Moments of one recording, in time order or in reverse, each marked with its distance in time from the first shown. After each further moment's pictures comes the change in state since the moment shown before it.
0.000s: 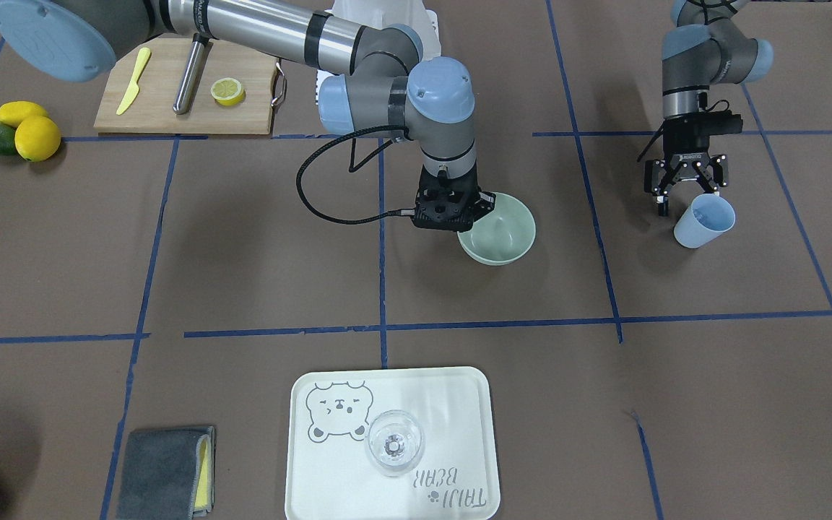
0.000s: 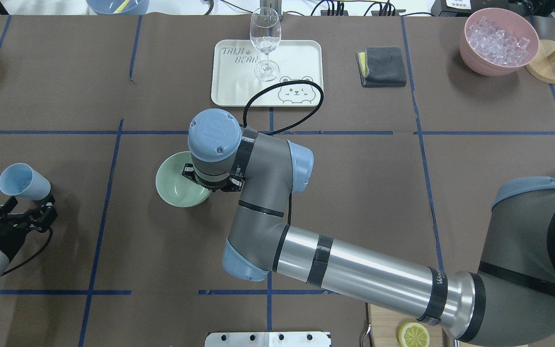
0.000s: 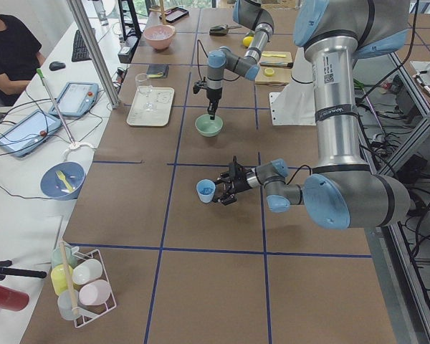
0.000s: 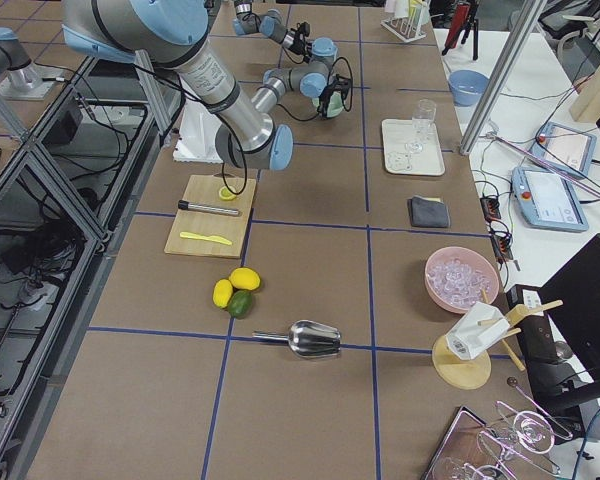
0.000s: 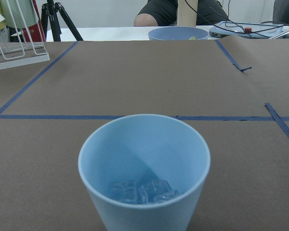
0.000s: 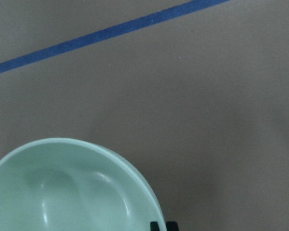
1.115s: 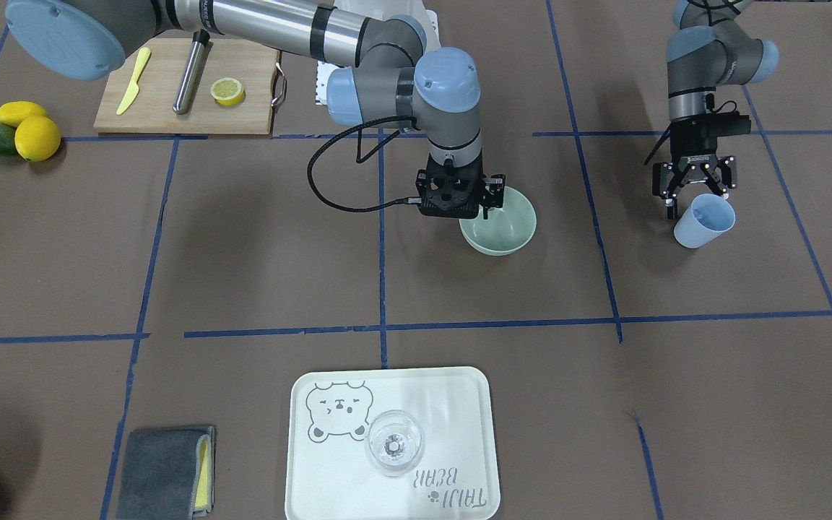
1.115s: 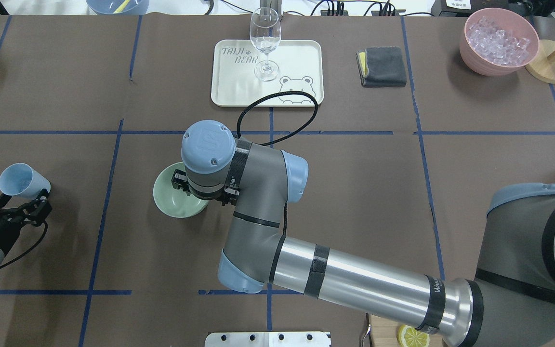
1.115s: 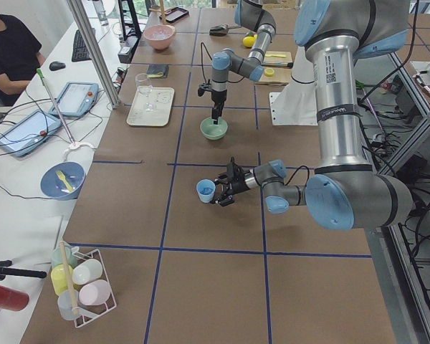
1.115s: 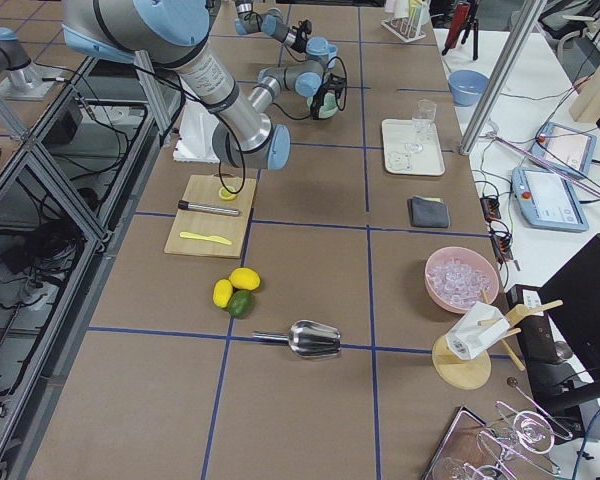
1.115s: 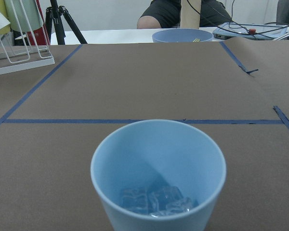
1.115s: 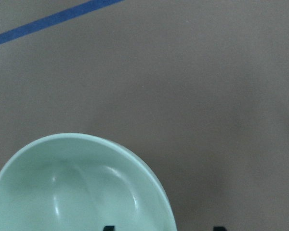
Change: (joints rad) left arm -0.041 0.002 0.001 -0.004 0.000 0.020; right arm -0.022 0.001 0.014 0.001 0.002 0.028
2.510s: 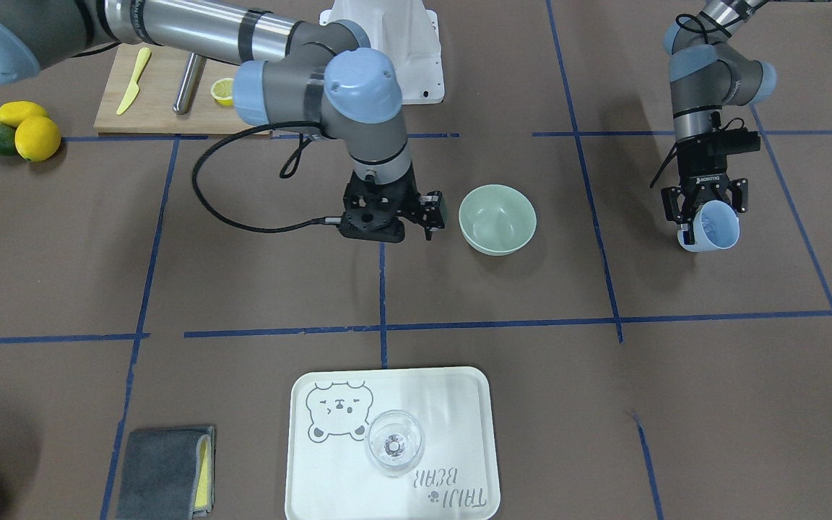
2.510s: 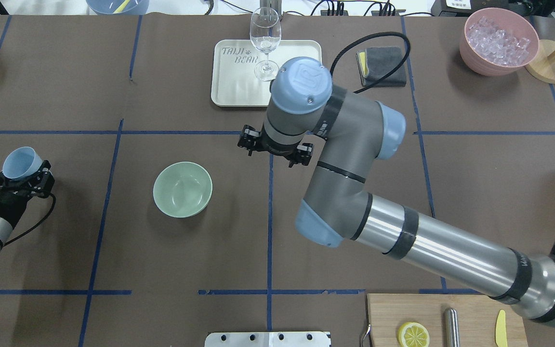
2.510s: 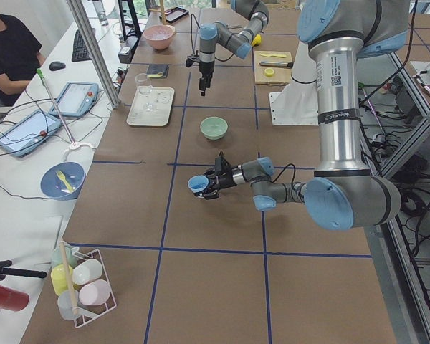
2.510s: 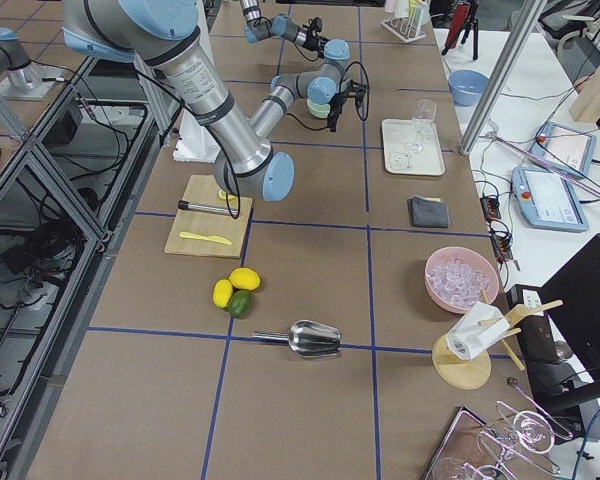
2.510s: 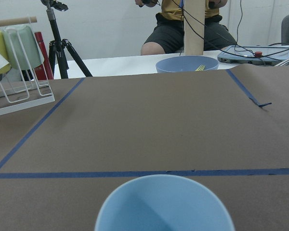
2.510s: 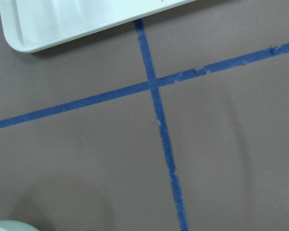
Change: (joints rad) left arm -0.122 -0.103 0.057 -0.120 -0.019 0.195; right arm 0.188 -0.250 0.350 -0.168 0.116 -0.135
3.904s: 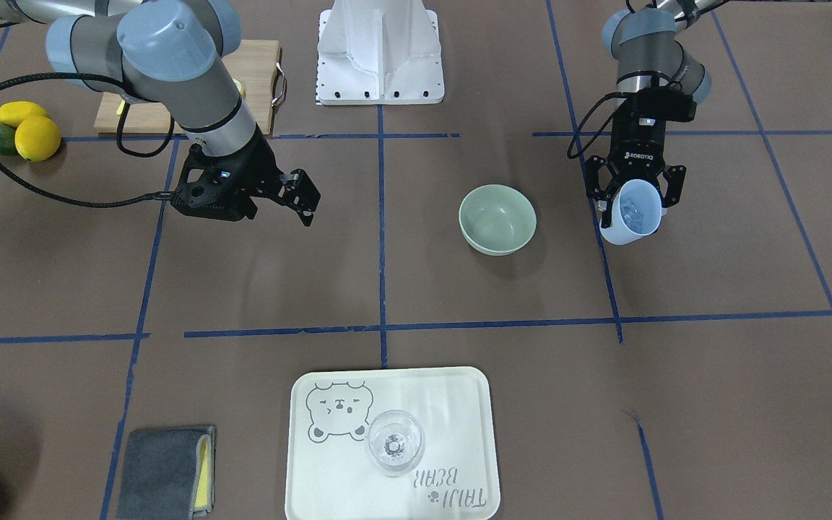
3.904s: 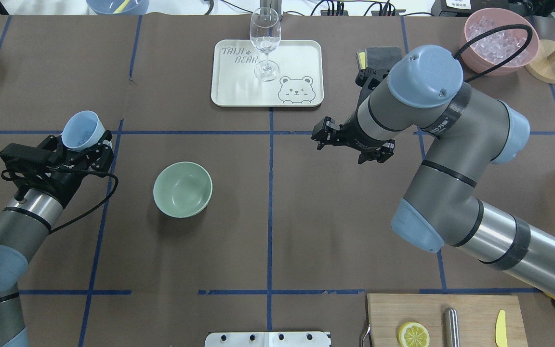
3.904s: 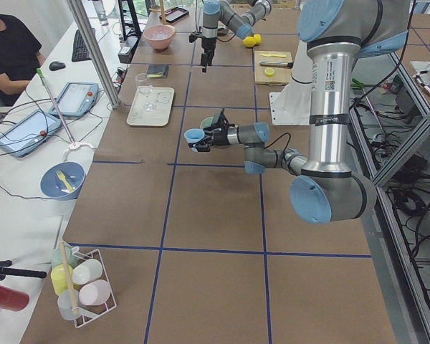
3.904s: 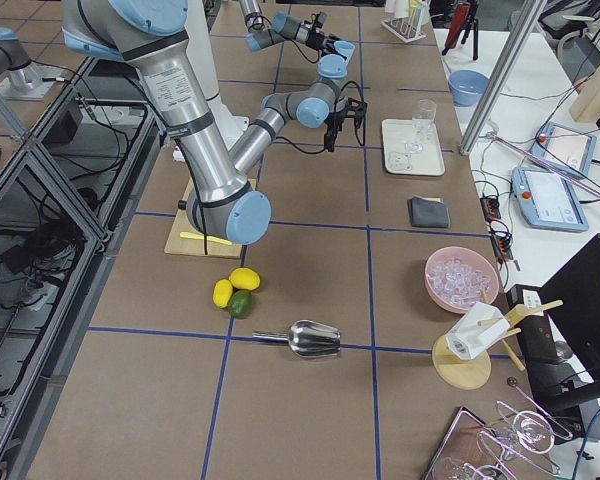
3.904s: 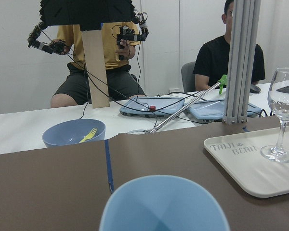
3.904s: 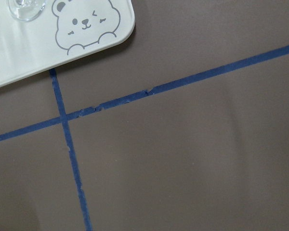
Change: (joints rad) left arm 0.000 -0.181 -0.174 0.001 0.039 0.370; right arm 0.091 -0.289 0.293 -0.003 0.047 -0.018
